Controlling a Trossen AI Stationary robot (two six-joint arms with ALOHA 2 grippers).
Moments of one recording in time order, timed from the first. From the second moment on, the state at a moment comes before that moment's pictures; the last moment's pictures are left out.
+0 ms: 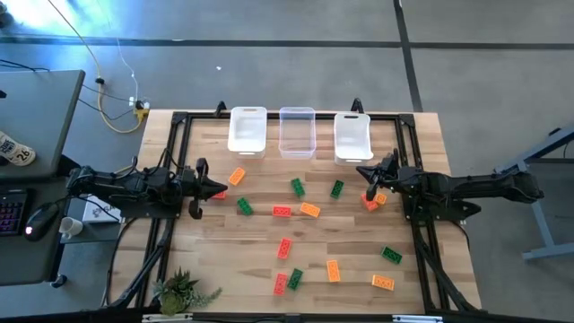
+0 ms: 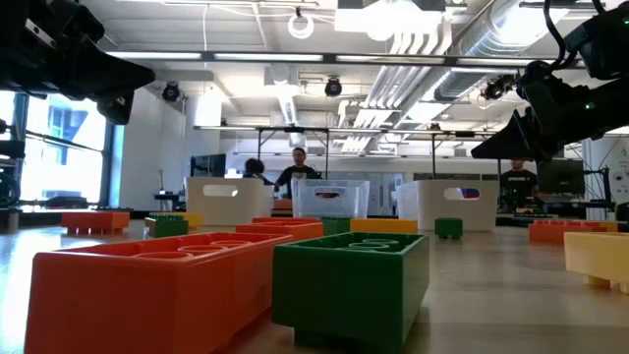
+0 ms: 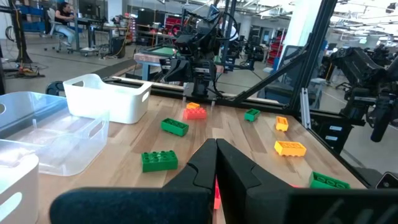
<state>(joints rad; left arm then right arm) 0.00 0.06 0.01 0.03 -0.14 -0.14 -0.07 0.41 0.01 0.11 0.43 0.29</state>
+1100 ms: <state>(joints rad) 0.00 0.06 0.01 0.03 -0.16 -0.15 -0.07 0.41 0.01 0.13 0.38 0.74</state>
